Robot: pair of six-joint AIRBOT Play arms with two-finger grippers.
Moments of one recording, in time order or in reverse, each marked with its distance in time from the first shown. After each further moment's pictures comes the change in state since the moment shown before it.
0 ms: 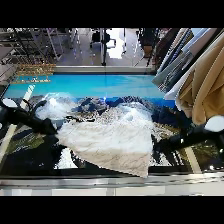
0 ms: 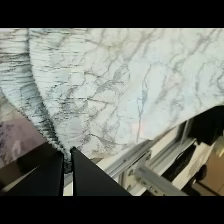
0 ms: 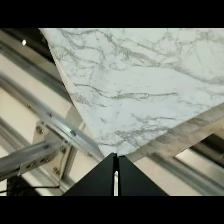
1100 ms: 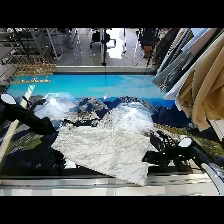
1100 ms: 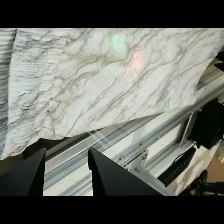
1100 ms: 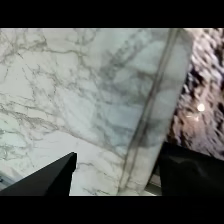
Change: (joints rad) left arm -0.046 0.031 0.064 0.006 -0.031 -0.092; right arm 0.002 -0.251 -0.337 0.006 -0.519 0.043
